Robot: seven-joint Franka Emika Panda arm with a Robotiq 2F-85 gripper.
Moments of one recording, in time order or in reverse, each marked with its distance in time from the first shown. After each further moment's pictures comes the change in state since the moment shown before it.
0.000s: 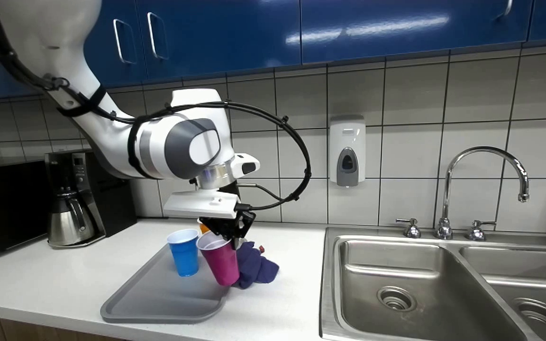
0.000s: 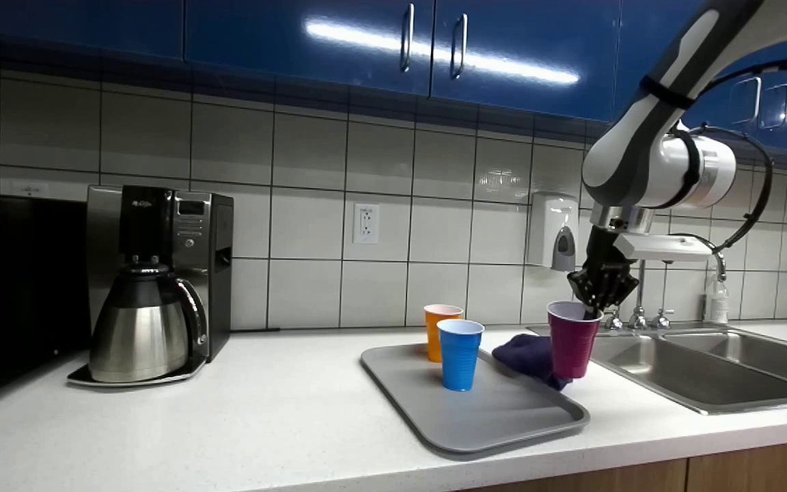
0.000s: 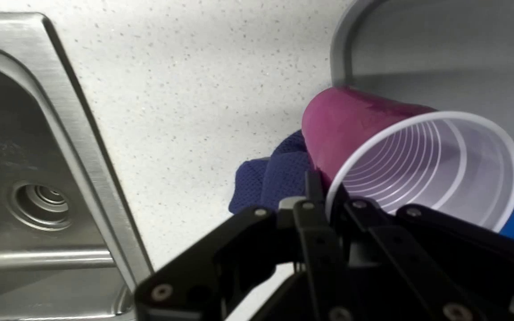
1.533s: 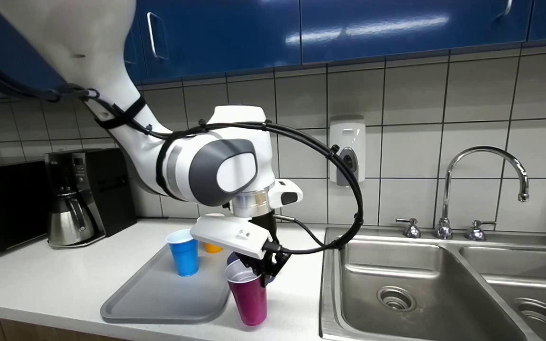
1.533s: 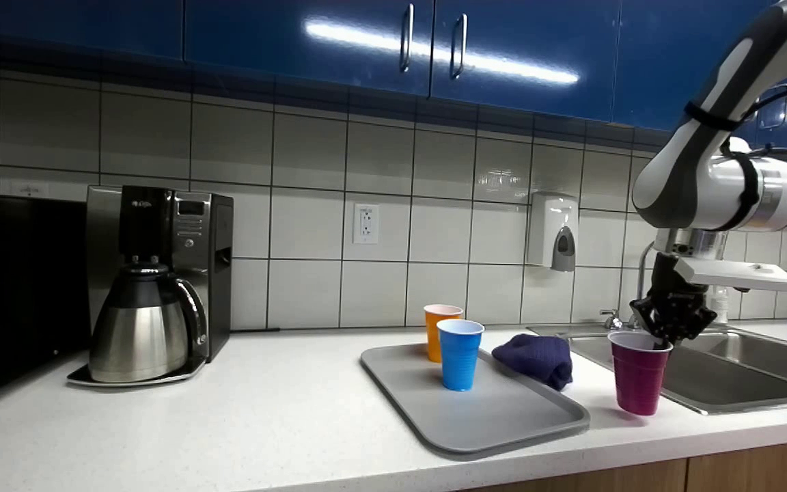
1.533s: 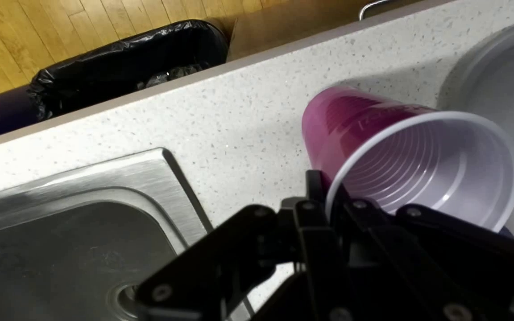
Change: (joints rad) arm -0.107 0.029 -0.138 -0.060 -0.005 -0.015 0.000
